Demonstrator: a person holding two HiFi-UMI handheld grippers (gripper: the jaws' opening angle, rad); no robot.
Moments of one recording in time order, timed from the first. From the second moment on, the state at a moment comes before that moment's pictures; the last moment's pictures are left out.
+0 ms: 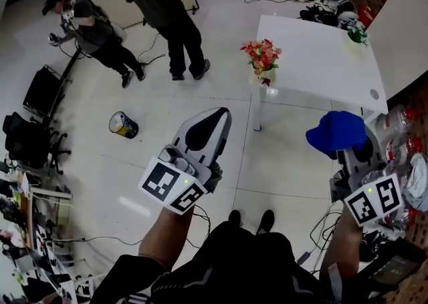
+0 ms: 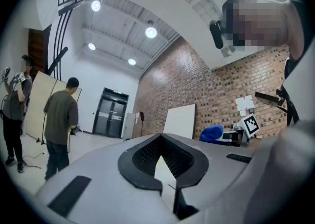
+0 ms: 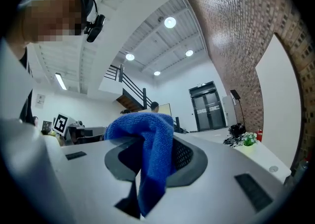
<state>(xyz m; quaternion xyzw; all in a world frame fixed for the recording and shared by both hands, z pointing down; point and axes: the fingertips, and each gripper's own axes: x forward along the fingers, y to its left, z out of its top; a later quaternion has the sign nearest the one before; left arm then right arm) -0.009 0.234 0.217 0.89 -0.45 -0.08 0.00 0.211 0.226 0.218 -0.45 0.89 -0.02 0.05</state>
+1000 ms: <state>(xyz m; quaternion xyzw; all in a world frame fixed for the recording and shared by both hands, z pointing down) -0.042 0.385 0.199 0.89 -0.45 -0.03 -0.03 0.155 0.395 0.209 -0.47 0.88 0.00 0.03</state>
